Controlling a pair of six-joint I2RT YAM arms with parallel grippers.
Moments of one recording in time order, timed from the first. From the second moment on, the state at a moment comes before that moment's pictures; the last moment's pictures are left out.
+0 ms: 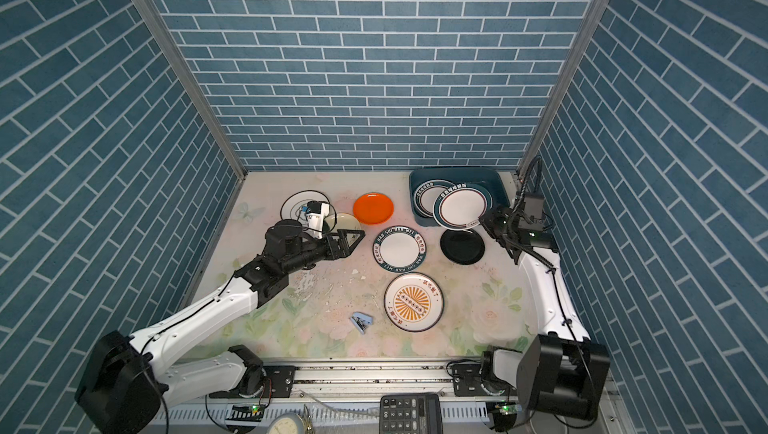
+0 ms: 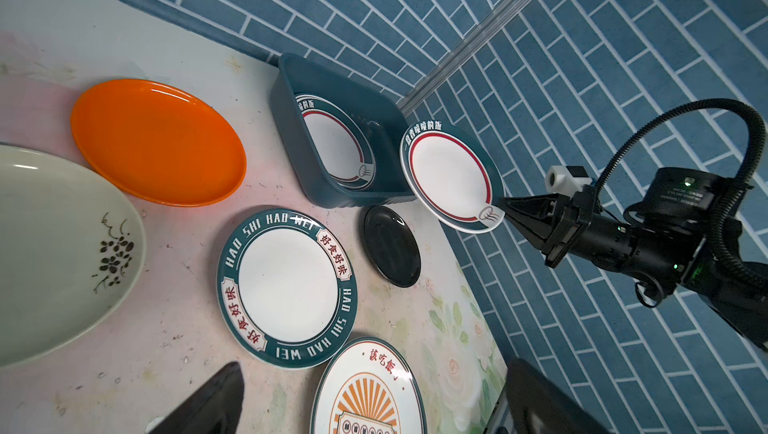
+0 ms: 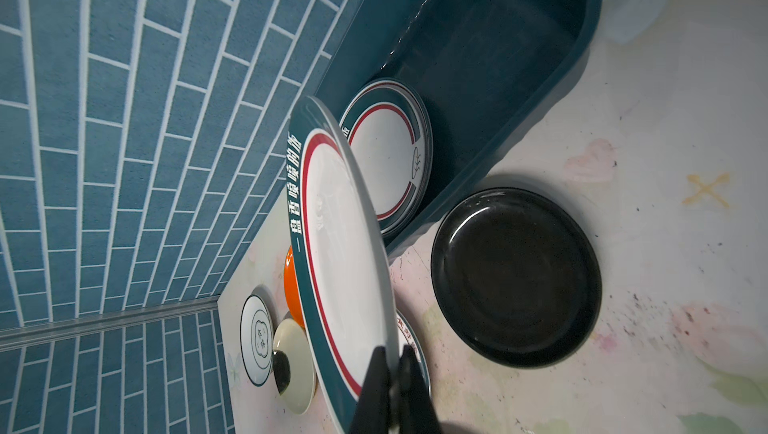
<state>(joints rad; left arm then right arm) -0.57 1.18 0.70 0.20 0.34 -0.73 -0.08 1.25 1.03 -0.47 -0.34 0.77</state>
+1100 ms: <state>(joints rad) -0.56 1.43 0.82 0.34 0.51 -0.63 0.07 2.04 1.58 -0.33 -0.30 0.73</state>
